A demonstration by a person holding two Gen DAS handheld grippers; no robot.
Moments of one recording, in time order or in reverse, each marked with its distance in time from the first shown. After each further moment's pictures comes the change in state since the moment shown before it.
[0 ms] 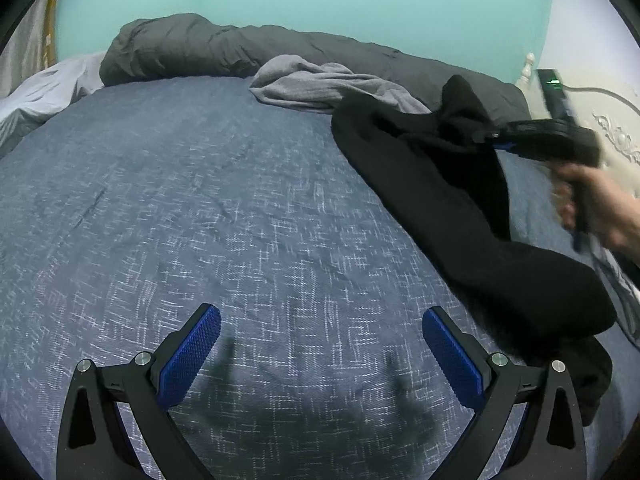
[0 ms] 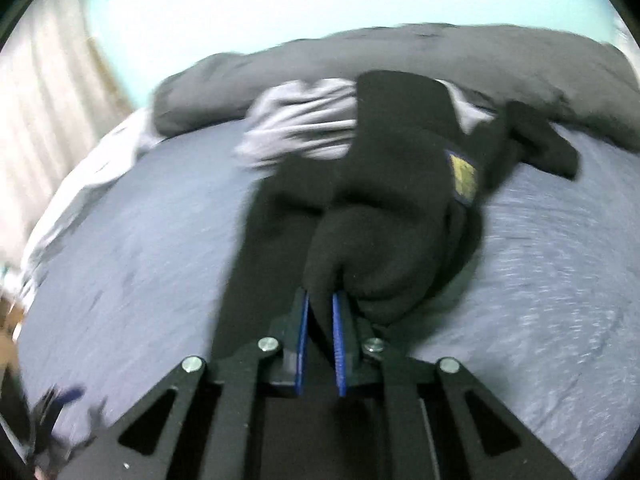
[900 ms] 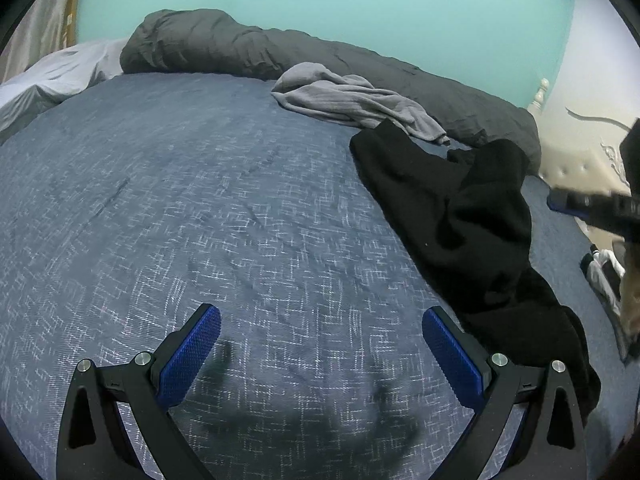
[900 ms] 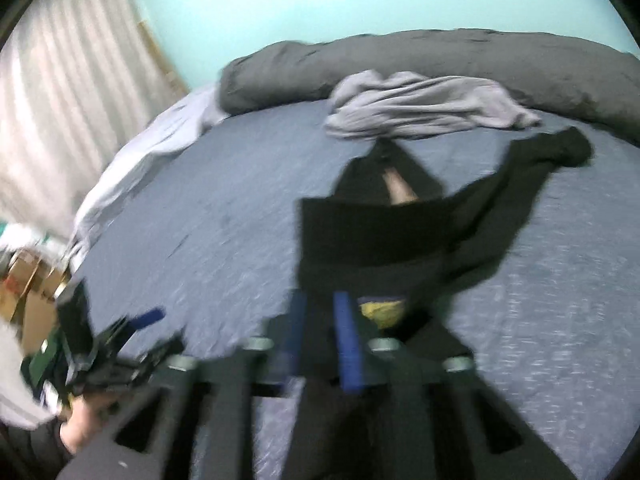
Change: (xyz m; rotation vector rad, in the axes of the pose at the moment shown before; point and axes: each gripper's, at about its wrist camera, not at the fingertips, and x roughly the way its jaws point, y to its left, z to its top) left arm -0.011 0.025 0.003 -0.069 -0.021 -0.008; right arm -0.079 0.074 -0.059 0.011 0.019 0.069
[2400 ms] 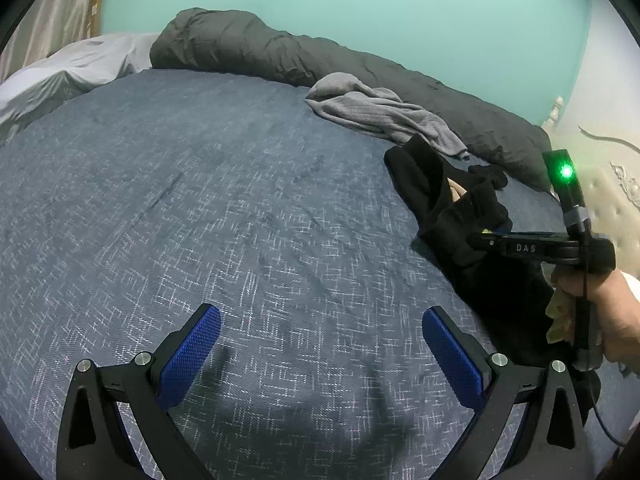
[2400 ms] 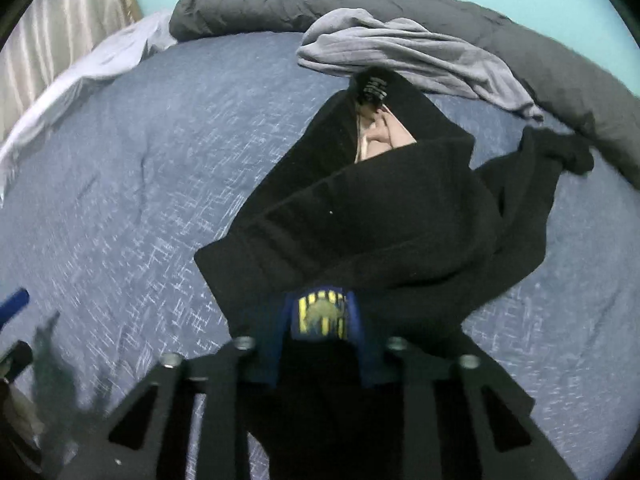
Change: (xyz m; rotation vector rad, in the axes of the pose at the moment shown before) left arm -0.030 0.045 -0.004 -0.060 -0.019 0.037; right arm 0.132 0.035 -0.012 -0.133 0.177 -0.239
